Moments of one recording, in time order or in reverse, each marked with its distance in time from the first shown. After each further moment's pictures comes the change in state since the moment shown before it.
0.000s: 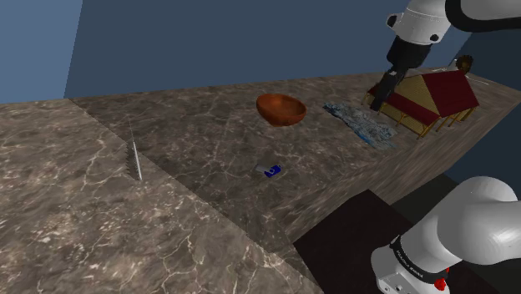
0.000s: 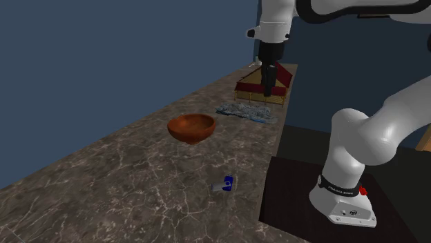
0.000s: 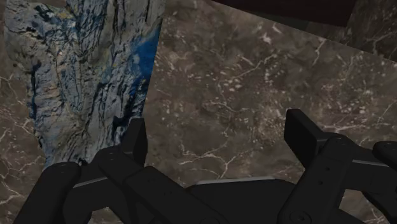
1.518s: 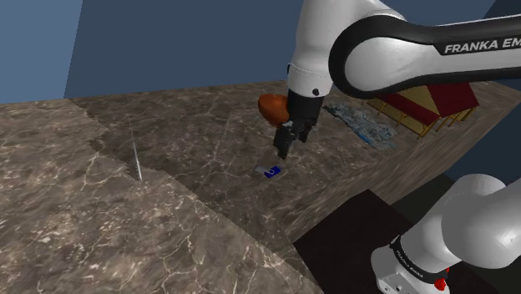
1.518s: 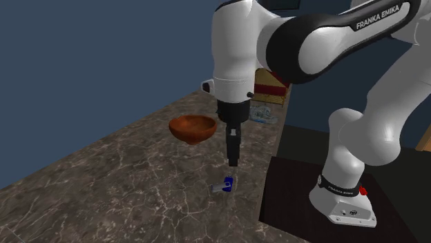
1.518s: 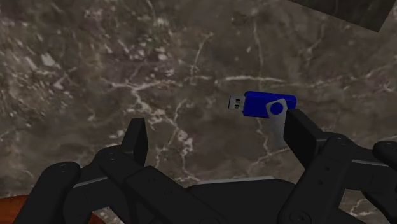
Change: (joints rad) arm 0.121 0.406 0.357 0.061 0.226 0.304 0.417
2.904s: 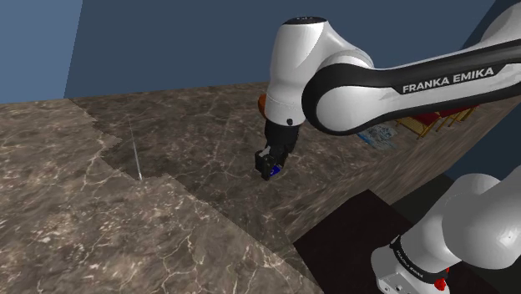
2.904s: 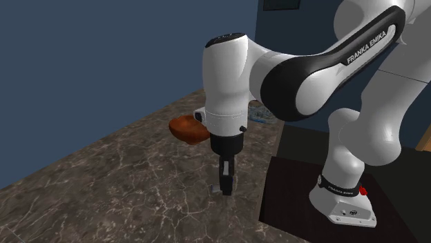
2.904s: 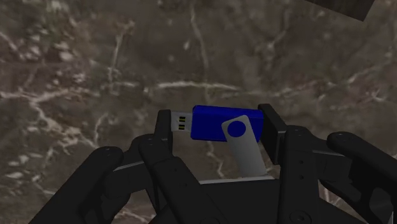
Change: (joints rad) arm 0.021 0.127 0.076 -0.027 0.006 0.160 0.090
